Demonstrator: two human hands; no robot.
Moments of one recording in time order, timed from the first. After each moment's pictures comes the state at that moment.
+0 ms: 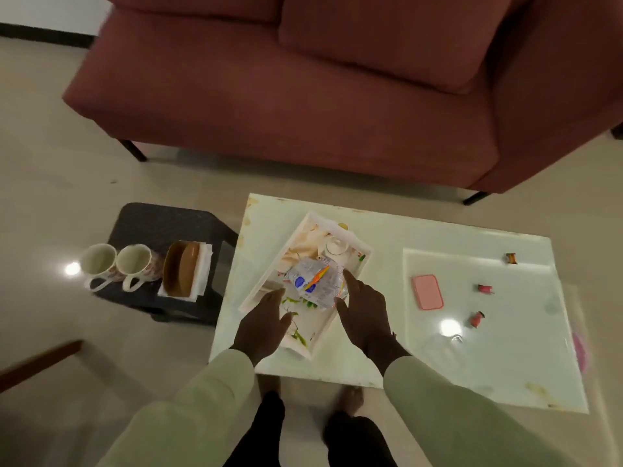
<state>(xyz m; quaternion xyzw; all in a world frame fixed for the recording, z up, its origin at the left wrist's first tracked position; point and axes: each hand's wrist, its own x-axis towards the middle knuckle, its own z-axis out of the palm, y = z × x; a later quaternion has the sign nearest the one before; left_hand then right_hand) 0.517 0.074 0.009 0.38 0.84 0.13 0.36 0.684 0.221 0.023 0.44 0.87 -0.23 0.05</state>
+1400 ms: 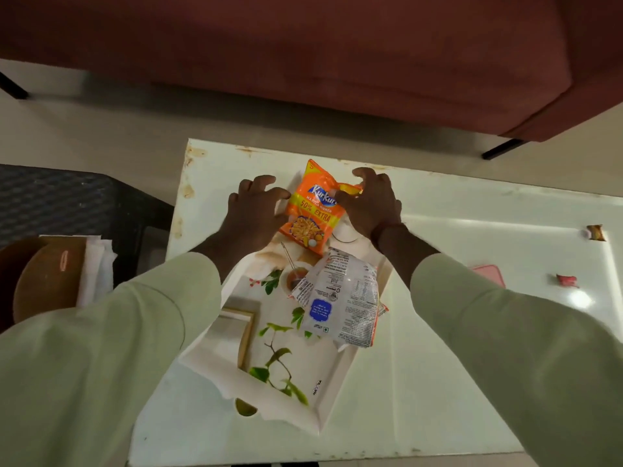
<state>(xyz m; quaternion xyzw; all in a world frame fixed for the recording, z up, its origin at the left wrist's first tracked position) 0.379 0.281 -0.186 0.52 0.81 0.11 0.24 0.542 0.403 -0.160 0.58 0.75 -0.30 0.00</state>
